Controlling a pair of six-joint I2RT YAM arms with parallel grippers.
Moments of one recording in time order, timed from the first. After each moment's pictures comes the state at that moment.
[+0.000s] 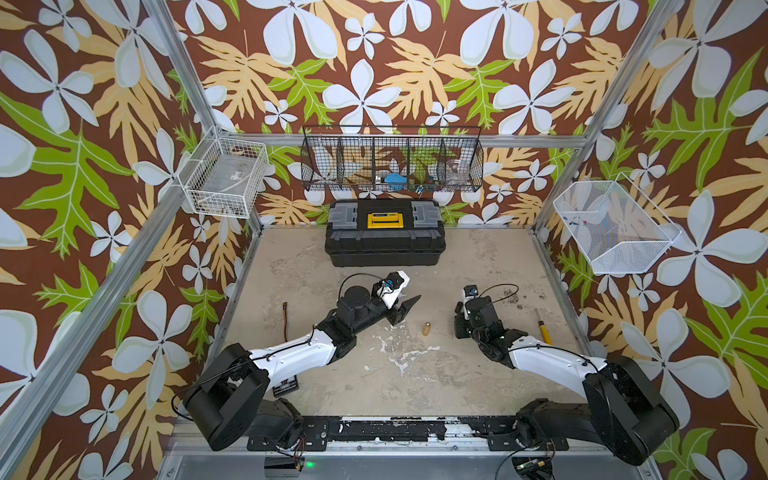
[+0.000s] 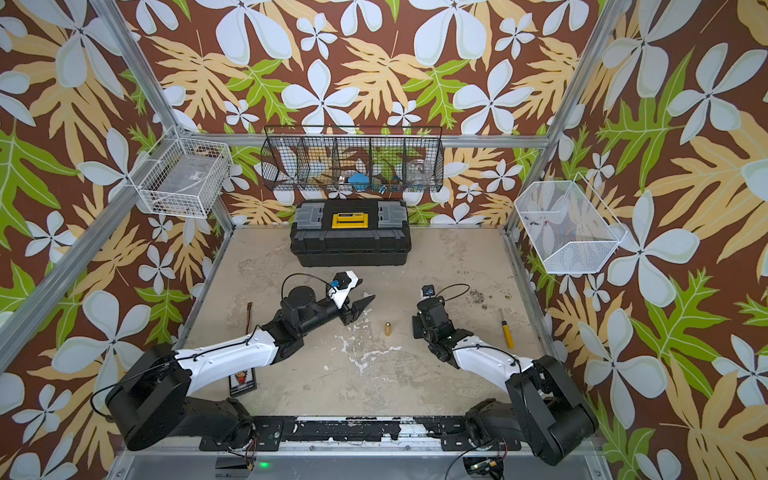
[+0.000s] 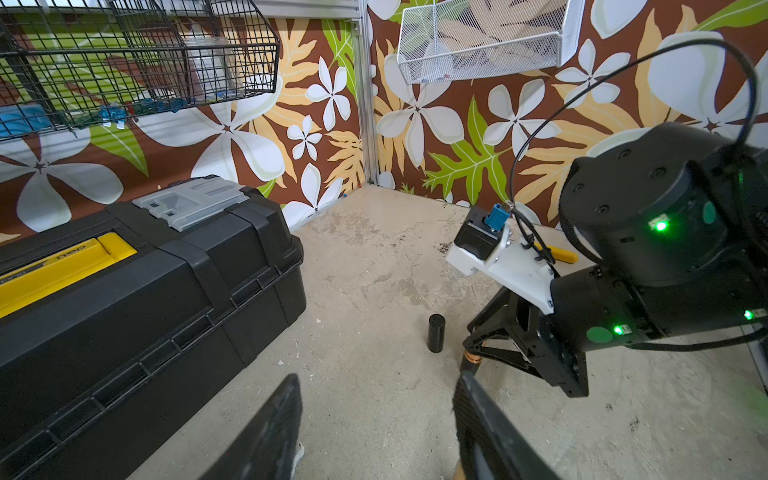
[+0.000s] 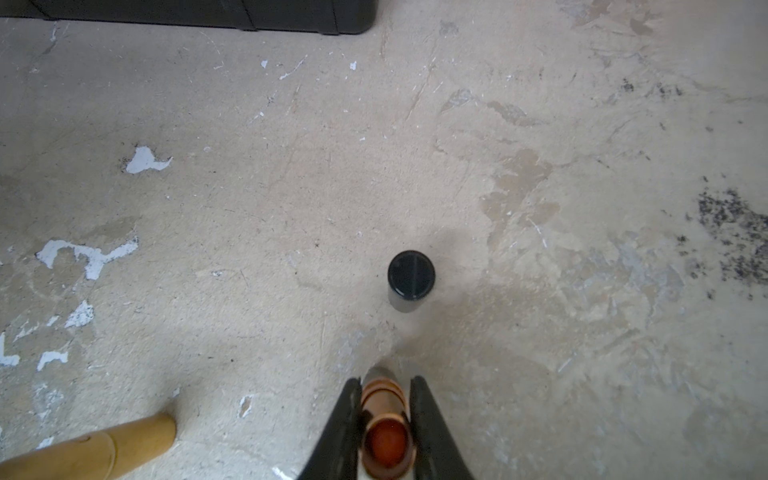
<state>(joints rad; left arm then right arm) -0.72 1.39 0.67 0.62 0.19 0.09 0.48 1.31 0.50 0.04 0.25 0.27</state>
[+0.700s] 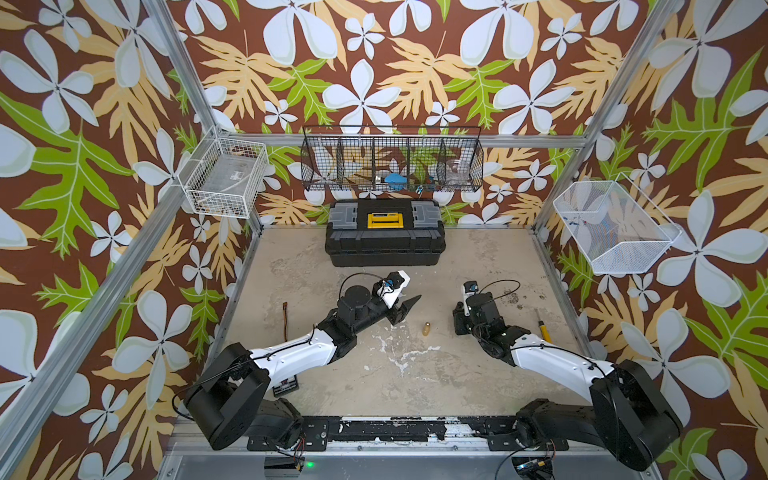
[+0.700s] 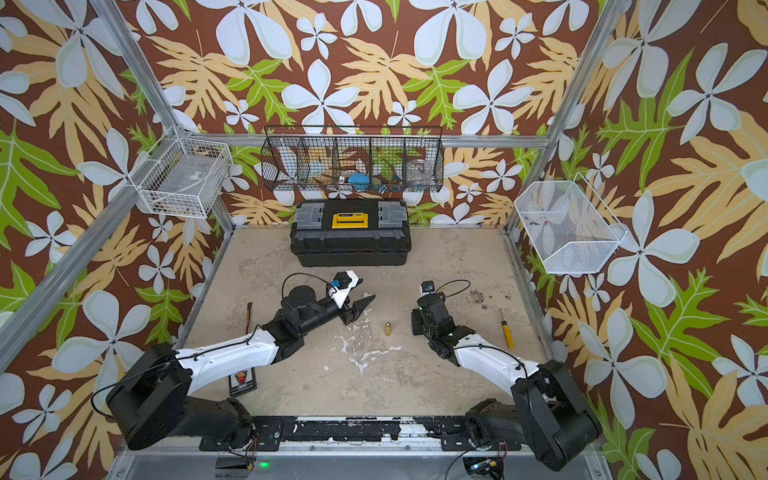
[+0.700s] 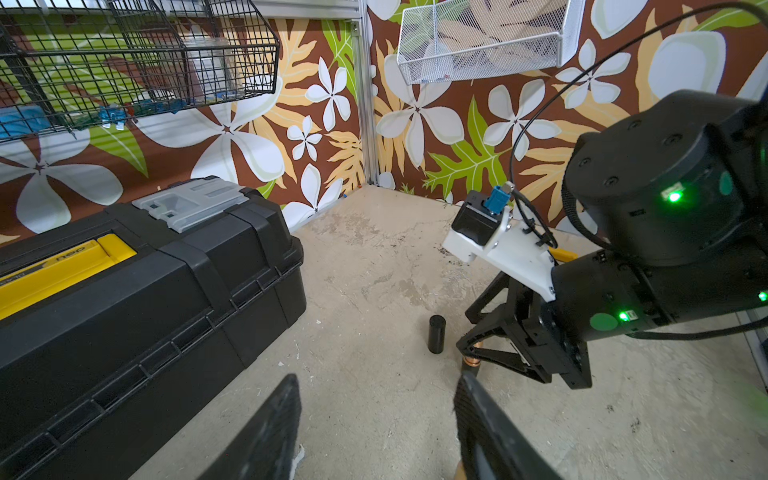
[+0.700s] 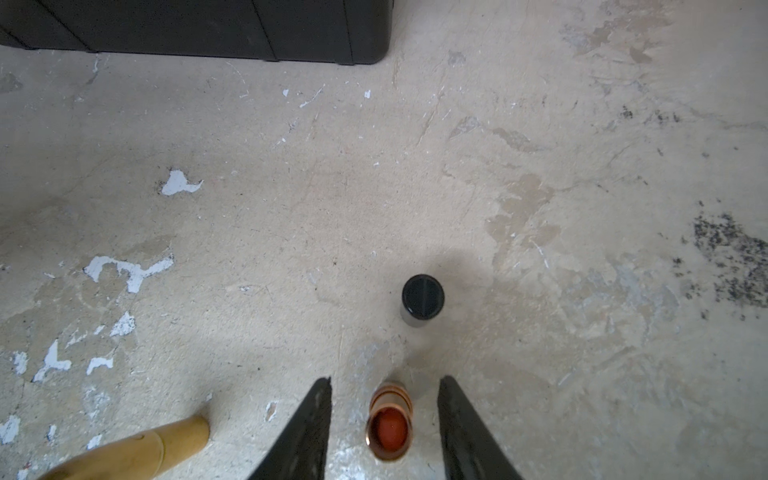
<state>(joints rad) -0.72 1.39 0.67 0.62 0.20 0.09 0.48 1.28 0.54 -0.01 0.23 0.27</state>
